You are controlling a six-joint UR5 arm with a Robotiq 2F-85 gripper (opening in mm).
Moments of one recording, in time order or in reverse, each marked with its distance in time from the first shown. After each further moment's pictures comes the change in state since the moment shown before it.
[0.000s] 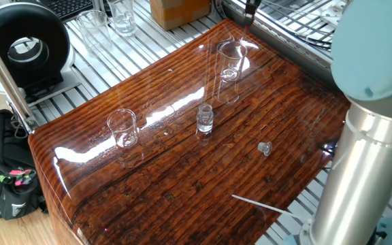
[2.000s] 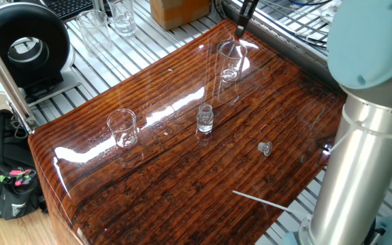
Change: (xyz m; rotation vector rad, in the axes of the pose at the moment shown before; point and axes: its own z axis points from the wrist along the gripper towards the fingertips) arm 0.003 -0.014 0.054 -0.060 -0.072 -0.014
